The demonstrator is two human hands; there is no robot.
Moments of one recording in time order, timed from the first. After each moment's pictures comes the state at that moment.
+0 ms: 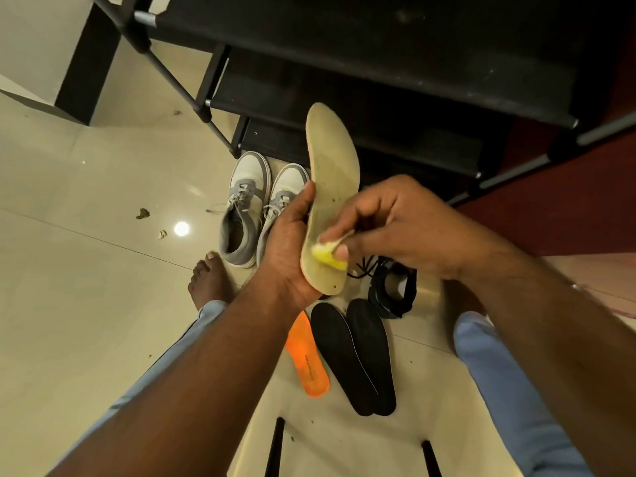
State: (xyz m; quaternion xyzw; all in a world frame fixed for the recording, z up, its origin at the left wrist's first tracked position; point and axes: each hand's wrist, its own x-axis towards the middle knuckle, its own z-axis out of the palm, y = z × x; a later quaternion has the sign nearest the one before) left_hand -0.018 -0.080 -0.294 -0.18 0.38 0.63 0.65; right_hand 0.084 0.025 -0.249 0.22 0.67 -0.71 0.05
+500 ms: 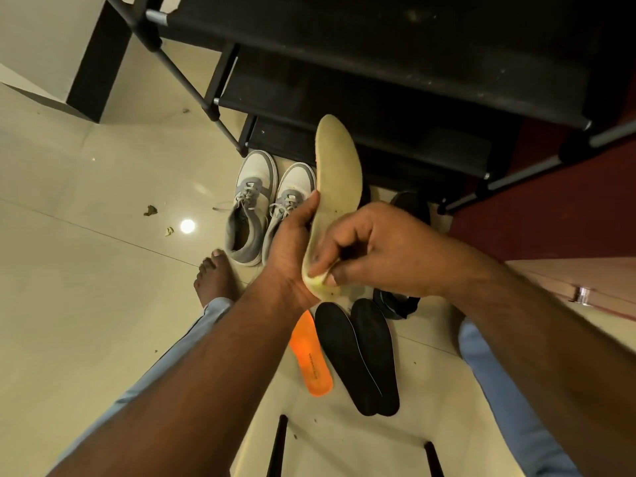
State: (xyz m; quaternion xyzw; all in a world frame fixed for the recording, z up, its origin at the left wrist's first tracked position) left_hand -0.018 -0.087 -0.300 -0.18 0.38 0.63 0.65; right_hand 0.077 0.006 -0.252 0.16 0.75 -0.64 0.12
